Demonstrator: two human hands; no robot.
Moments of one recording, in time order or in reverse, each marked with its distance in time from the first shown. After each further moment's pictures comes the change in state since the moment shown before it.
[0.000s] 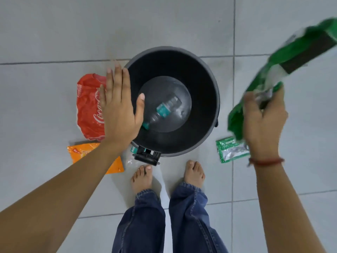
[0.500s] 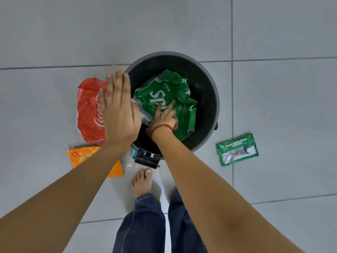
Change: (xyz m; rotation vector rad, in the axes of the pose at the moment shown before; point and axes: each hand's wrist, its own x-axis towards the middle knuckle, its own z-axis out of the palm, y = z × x) left_hand 0.001 -0.003 0.008 -0.018 0.046 -0.042; right_hand -0.056 -0.010 0.192 -1.060 -0.943 -0.066
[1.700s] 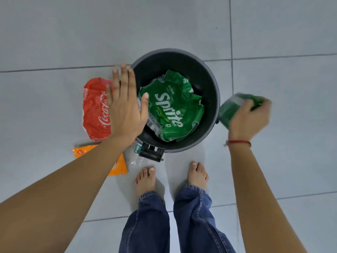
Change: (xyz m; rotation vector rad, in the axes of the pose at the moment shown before) left_hand 0.001 -0.001 -0.005 0.052 -0.074 0.054; right_hand -0.049 0.158 -0.021 1.224 1.218 0.436
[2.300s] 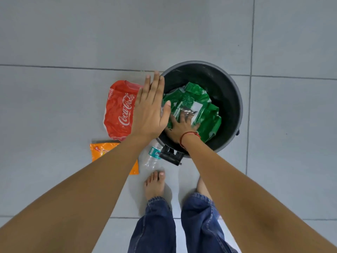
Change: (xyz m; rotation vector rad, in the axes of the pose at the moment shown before) left_hand -0.001 -0.016 0.000 -0.134 -0.025 0.116; right_hand -0.122 -0.006 0.104 -0.994 -1.409 -0.452
